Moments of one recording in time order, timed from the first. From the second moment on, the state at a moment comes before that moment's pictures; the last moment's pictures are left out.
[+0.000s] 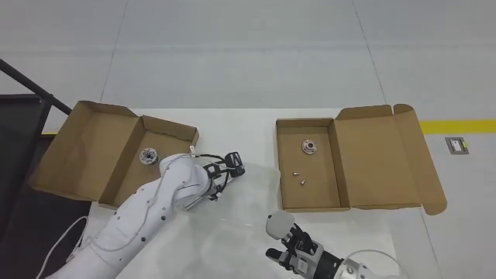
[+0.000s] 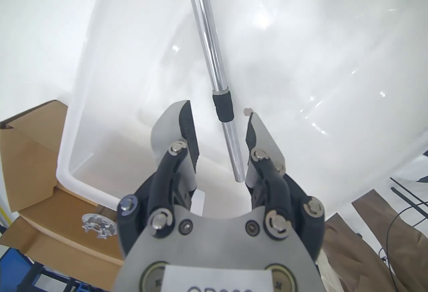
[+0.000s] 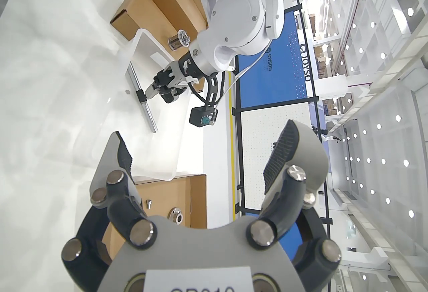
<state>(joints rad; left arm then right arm) 0.56 -1.10 -0.69 -1.36 1.09 -0.54 -1.10 -1.52 -0.98 1.17 -2.29 -2.51 -0.43 -0.24</state>
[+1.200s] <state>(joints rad) 0.53 -1.18 -0.63 -1.18 1.14 -0.47 -1.04 -1.52 -0.98 1.17 -2.29 -2.51 -0.43 -0.24</state>
